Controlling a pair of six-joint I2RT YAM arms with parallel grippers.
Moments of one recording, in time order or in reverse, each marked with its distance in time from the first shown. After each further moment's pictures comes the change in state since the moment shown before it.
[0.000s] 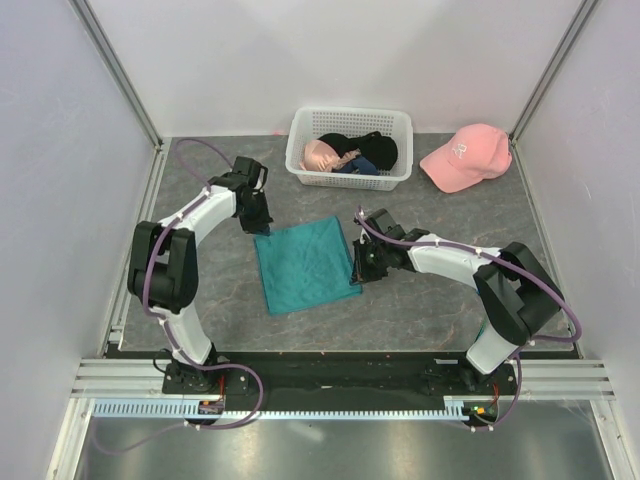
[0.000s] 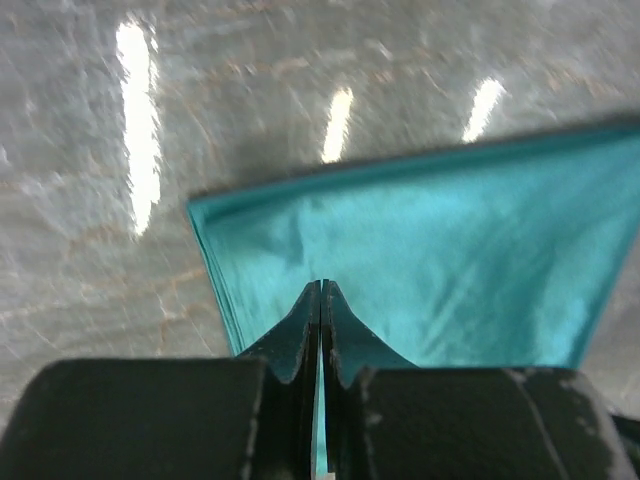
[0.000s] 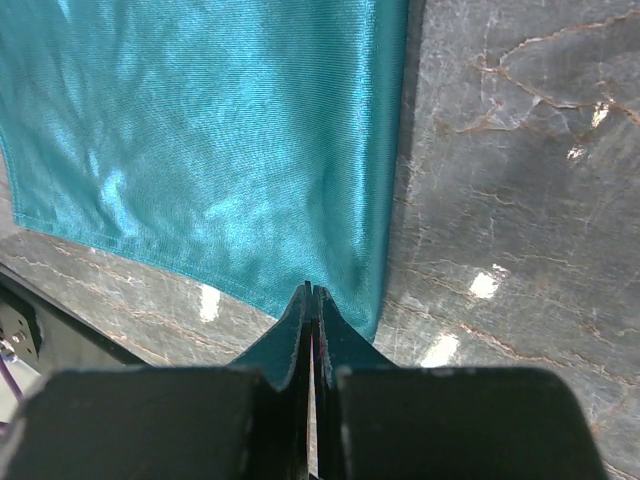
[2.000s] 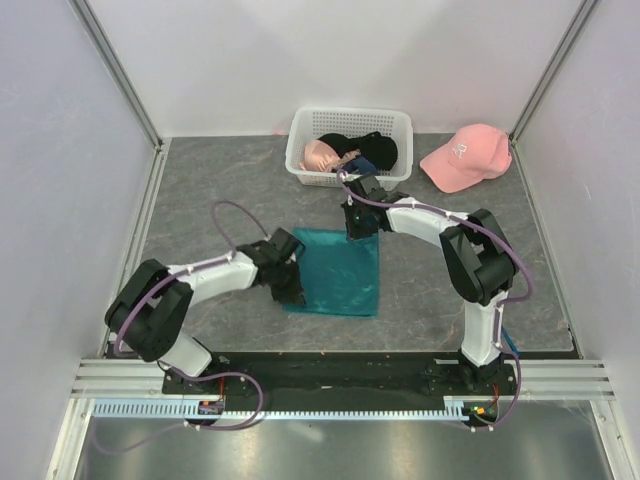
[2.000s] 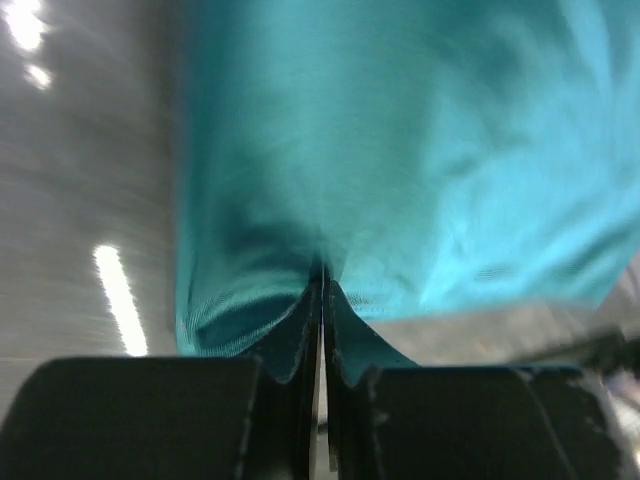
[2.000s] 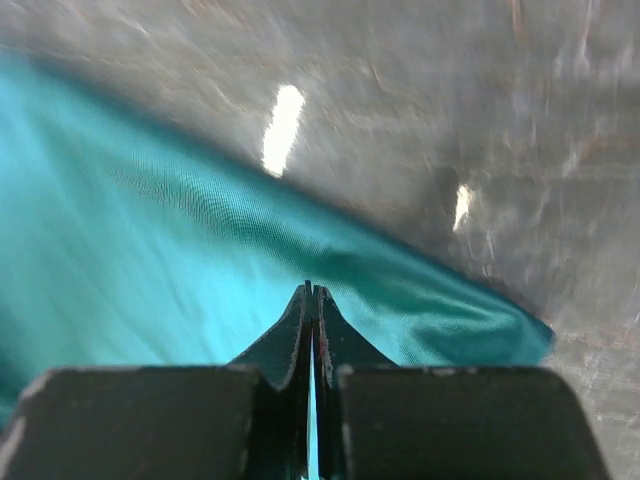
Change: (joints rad) left arm -0.317 -0.266 -0.526 0.203 0.097 -0.296; right arm -0.087 0.309 0.382 -0.032 0.180 -0.220
